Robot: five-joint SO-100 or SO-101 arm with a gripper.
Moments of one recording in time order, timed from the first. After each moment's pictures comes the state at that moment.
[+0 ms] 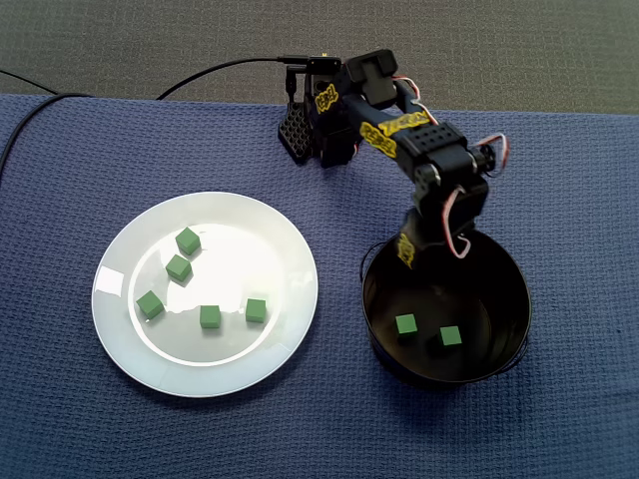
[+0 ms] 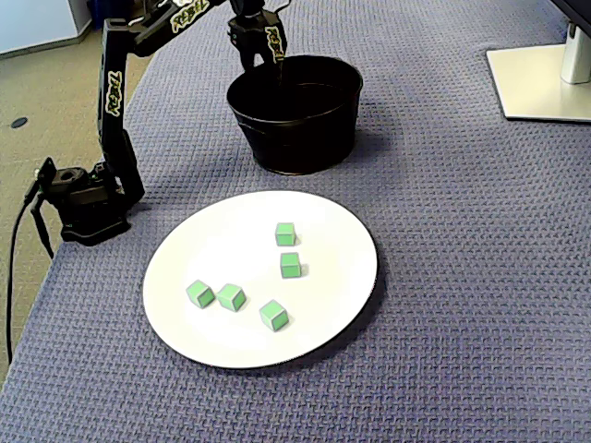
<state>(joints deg) -23.4 69.6 46.8 97.6 -98.3</state>
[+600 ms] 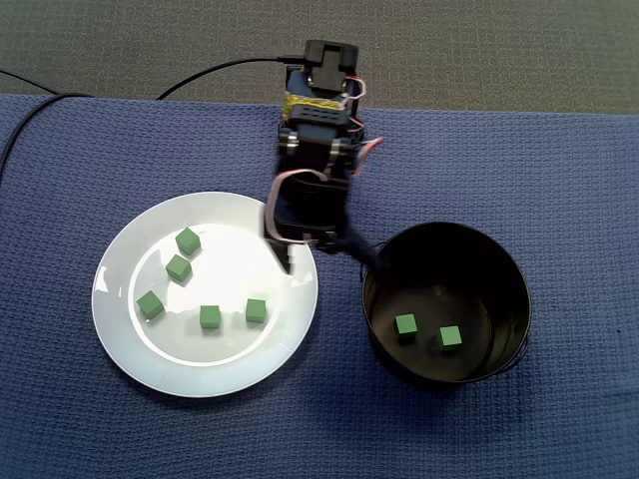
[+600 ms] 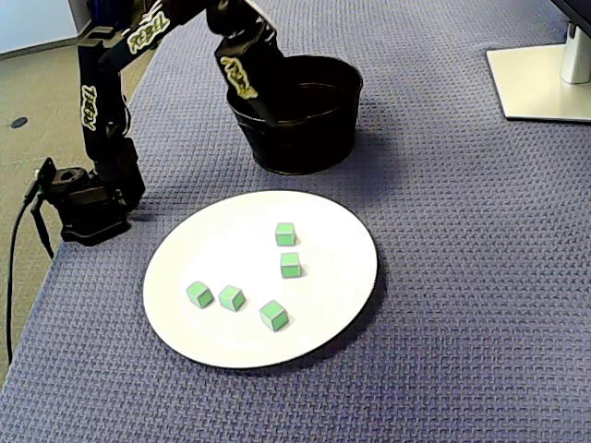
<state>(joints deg) 8.9 75.8 47.7 101.5 -78.4</state>
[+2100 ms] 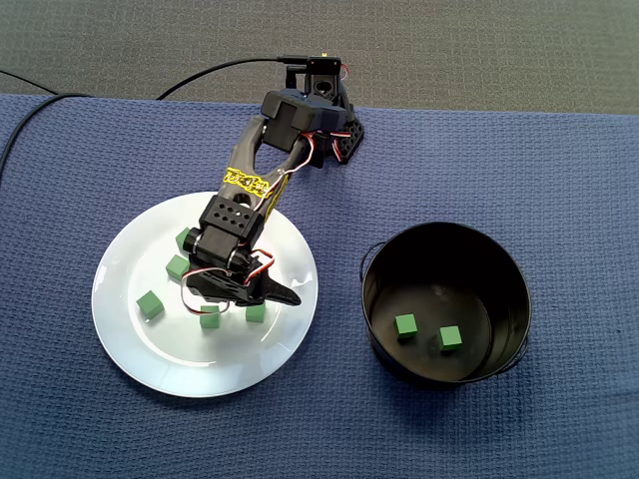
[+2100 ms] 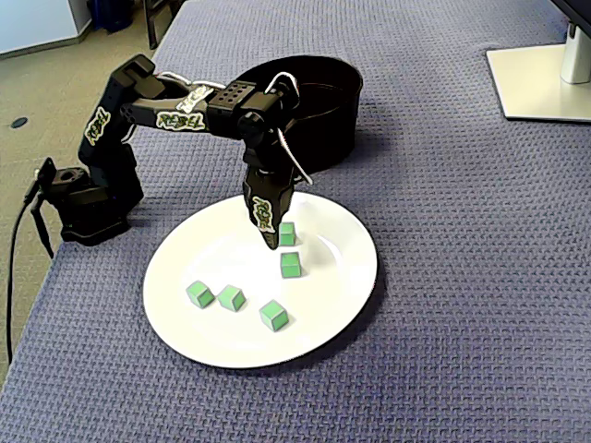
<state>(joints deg) 23.4 47.5 49.9 89.2 -98.4</state>
